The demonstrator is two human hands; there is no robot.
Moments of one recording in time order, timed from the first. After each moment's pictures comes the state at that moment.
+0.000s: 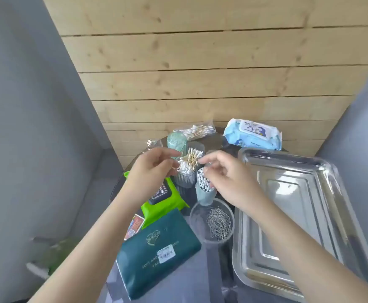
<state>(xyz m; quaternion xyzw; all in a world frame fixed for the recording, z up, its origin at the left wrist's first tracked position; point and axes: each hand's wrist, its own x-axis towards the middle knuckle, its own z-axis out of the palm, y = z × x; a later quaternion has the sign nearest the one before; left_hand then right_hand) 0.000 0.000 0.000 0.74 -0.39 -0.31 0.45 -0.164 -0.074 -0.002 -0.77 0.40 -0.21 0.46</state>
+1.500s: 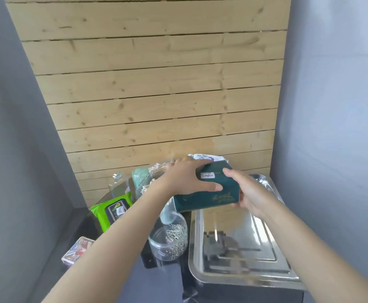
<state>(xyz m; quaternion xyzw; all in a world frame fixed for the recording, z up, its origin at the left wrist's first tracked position) -0.132 -0.057 0.009 0.69 -0.70 -0.14 0.14 -0.302 -0.104 -0.036 -0.54 0.46 -0.32 0.62</state>
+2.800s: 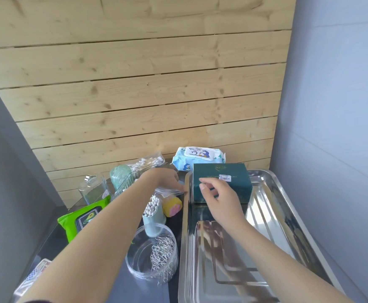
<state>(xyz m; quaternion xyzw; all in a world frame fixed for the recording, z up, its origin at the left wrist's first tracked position) -0.065 -0.188 -0.075 0.73 -0.64 -0.22 -0.13 -0.254 -0.141 -0.112 -0.73 0.45 -0.39 0.33</state>
